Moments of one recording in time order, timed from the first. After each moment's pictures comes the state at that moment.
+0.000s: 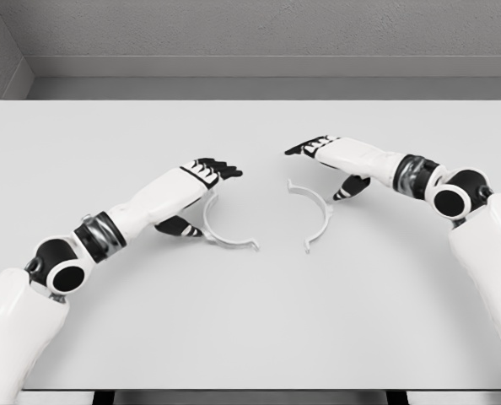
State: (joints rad) left arm -0.25 0.33 -0.31 -1.54 -0.66 -0.49 -0.32; right arm -0.56 -0.36 0.32 -1.21 0.65 -0.52 0.61
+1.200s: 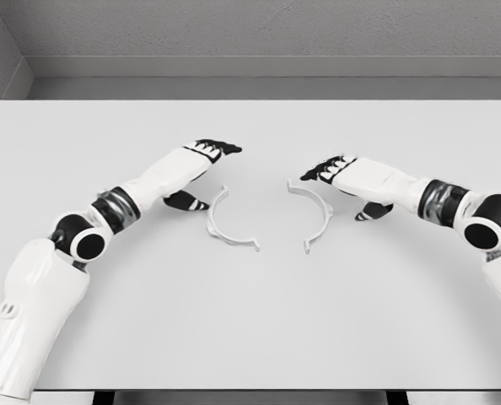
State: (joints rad) left arm -0.39 0.24 -0.30 -1.31 -0.72 -0.46 -0.32; right arm -0.40 -0.51 0.32 -1.50 0.64 -0.50 0.61
